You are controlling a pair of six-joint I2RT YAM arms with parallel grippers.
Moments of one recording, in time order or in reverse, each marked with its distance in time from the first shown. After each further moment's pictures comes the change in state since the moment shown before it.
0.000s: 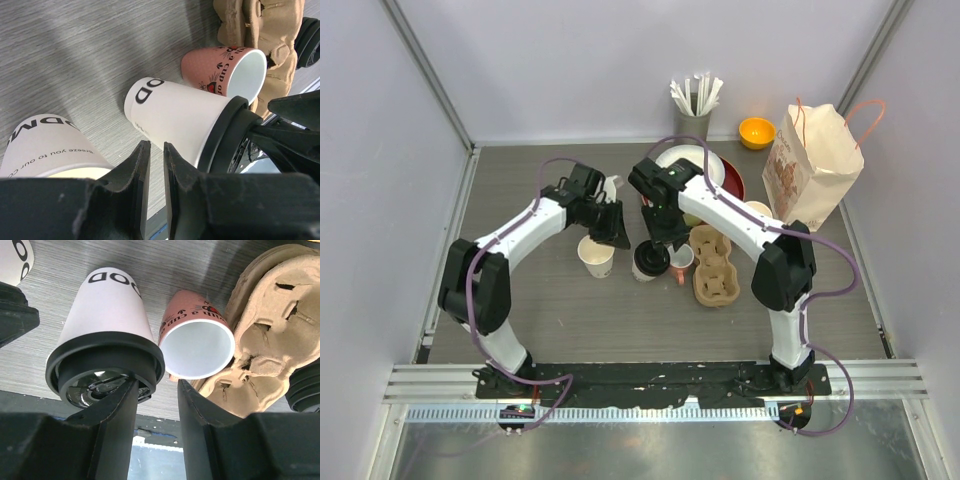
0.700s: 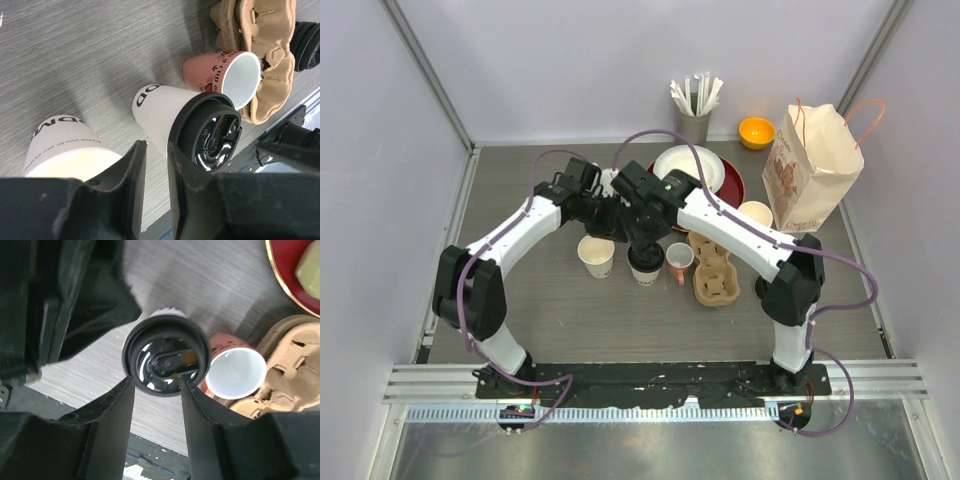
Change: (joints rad) left arm 0.008 -0.029 0.034 -0.031 -0.039 0.044; right arm 0.106 -0.066 0.040 0.168 0.033 -0.077
